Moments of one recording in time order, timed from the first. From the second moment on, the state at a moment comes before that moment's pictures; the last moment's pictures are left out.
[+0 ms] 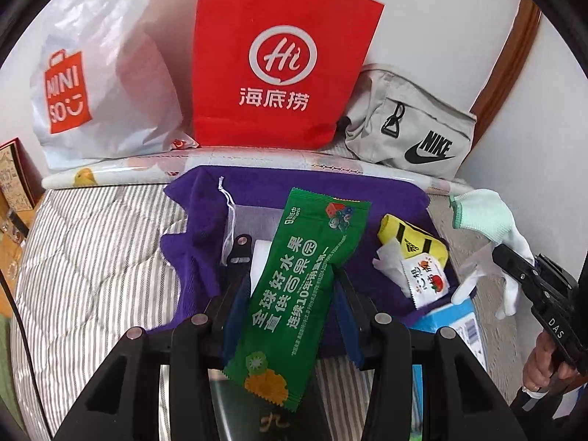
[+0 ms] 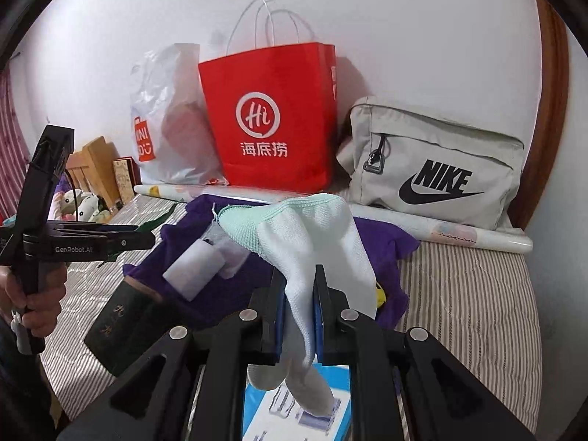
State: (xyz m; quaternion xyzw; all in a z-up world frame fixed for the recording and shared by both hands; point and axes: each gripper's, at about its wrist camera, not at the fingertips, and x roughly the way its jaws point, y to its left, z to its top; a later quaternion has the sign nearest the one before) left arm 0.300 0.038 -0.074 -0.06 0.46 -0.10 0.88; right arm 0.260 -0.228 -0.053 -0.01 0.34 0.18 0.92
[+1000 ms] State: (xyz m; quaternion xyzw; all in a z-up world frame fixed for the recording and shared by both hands) left arm 0.389 0.021 -0.126 -0.05 0.52 -0.11 0.85; right arm 0.342 -0.218 -0.117 -0.04 0.43 0.19 0.88
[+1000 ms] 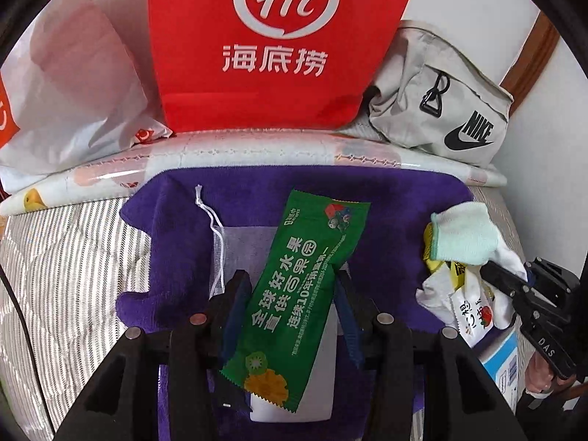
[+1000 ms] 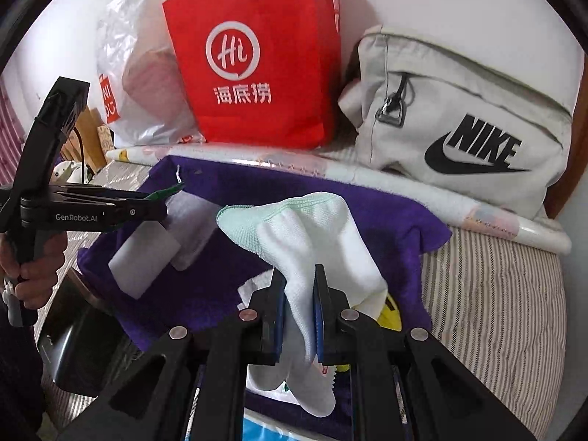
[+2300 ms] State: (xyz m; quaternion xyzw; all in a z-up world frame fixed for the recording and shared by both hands) left arm 0.144 0.038 -0.064 0.03 0.44 -0.24 0.87; right arm 0.129 -0.194 -0.059 -0.01 0.38 0.17 0.91
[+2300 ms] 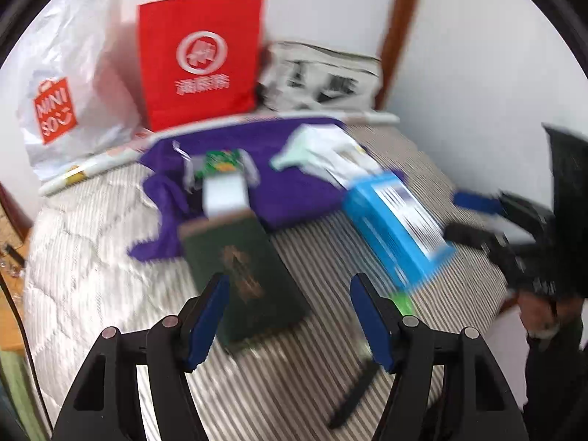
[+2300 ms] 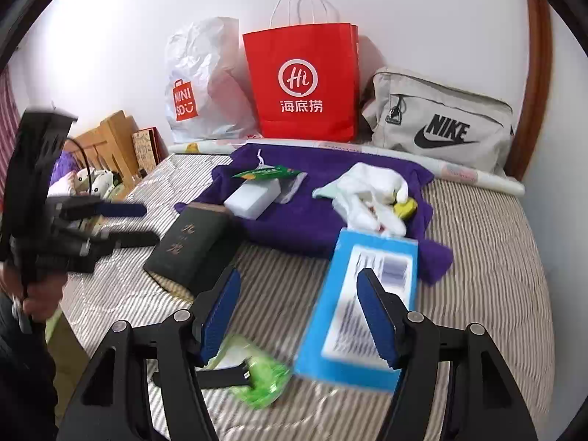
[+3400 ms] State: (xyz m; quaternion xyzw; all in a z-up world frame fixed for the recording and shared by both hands) left arm 0.067 -0.044 -0.157 0.14 0.46 -0.27 0.83; right arm 0.063 -0.244 -0.094 0.04 0.39 0.13 0.91
